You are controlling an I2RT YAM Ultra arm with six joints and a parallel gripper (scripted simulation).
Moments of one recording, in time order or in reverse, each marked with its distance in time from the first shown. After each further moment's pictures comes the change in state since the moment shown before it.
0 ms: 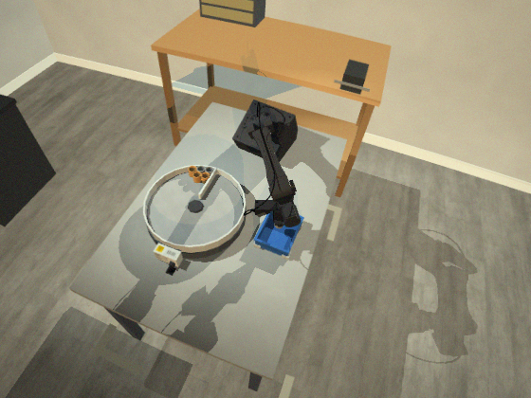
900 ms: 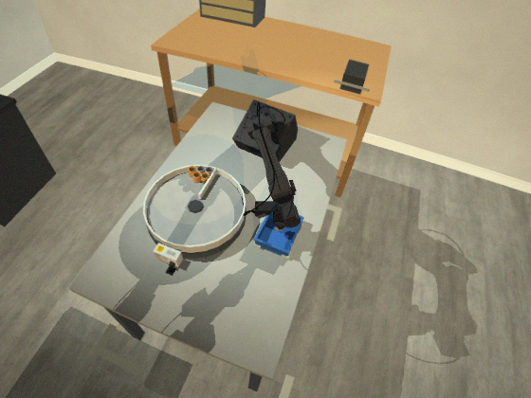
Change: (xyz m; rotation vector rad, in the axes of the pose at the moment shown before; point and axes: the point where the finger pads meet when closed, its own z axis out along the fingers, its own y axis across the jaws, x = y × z) arm 0.001 0.011 -0.001 -0.045 0.008 0.006
